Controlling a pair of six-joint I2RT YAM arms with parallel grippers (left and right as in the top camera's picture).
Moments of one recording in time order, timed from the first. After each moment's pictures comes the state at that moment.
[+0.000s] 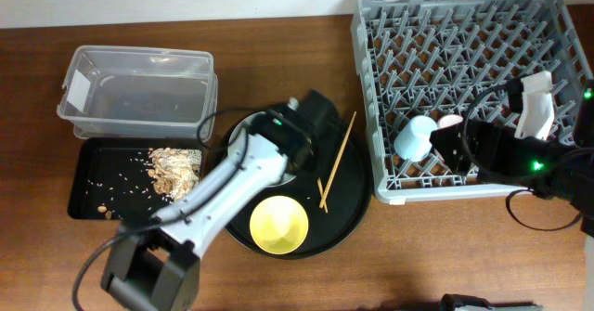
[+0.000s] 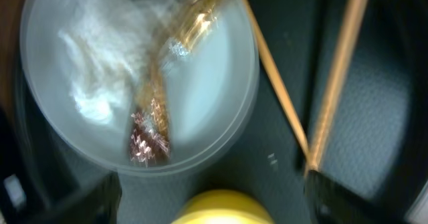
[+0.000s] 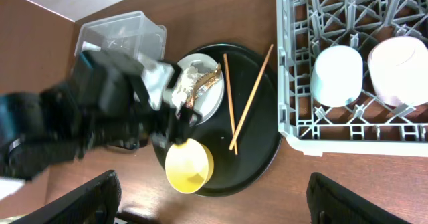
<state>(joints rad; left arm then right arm) -0.67 1.81 1.46 -0.98 -0.16 -0.35 -0.17 1.19 1.74 -1.50 -0.57 0.13</state>
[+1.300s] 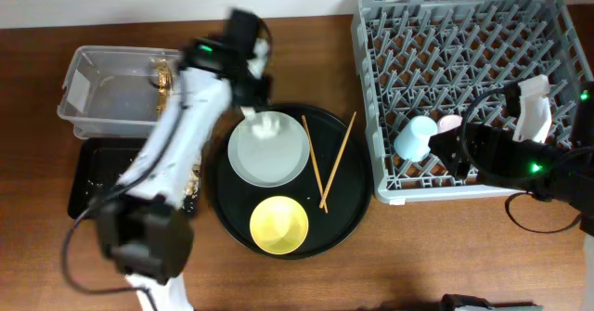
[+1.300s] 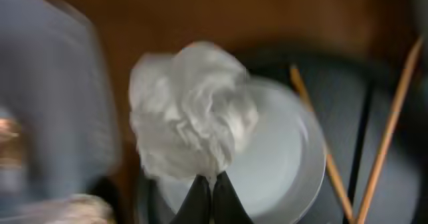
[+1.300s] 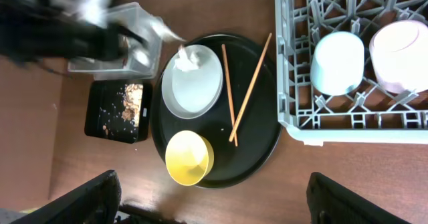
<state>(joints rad) -0.33 1.99 1.91 -1.12 -0.01 -0.08 -0.17 1.19 1.73 -1.52 -0.57 0.13</state>
